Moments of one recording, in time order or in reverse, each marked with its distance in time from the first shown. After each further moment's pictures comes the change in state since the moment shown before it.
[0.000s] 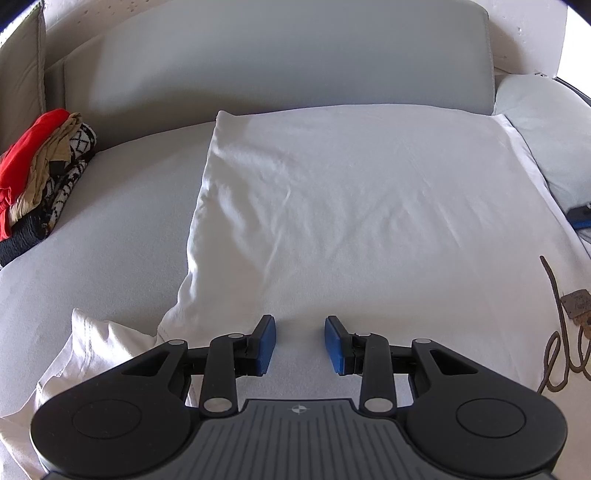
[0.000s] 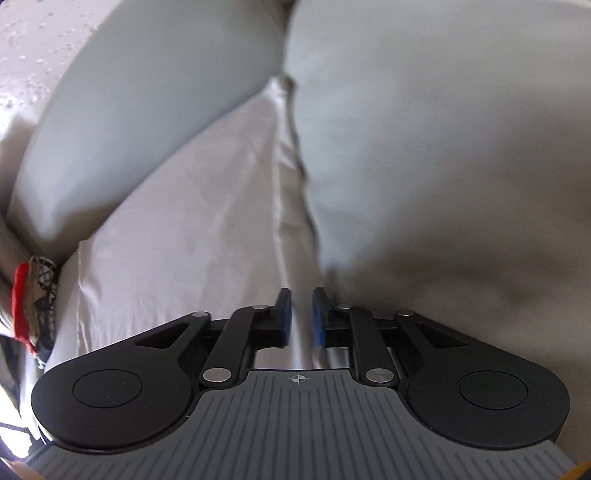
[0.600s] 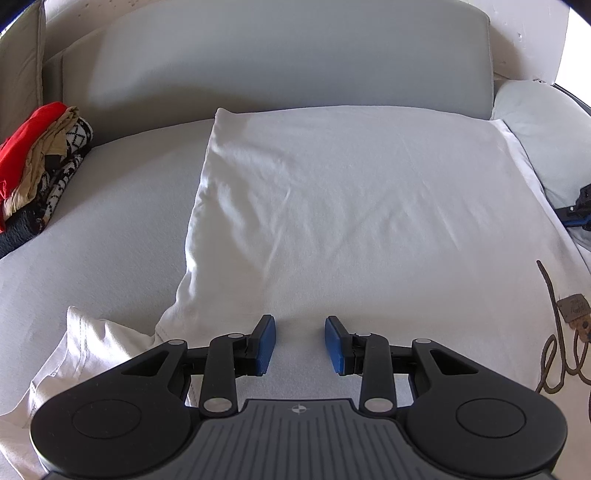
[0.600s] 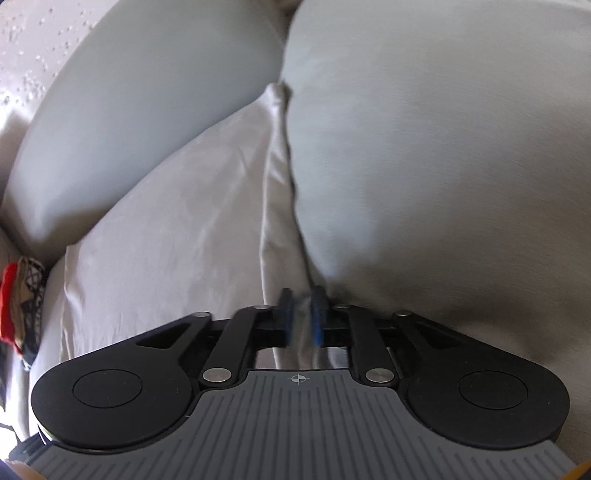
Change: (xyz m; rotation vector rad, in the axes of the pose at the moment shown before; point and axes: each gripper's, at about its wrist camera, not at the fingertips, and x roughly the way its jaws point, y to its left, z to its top) left arm 0.001 0.006 0.002 -0.021 0.000 -0.029; right arm 0.023 0.000 0.014 -0.040 -0.026 -0.036
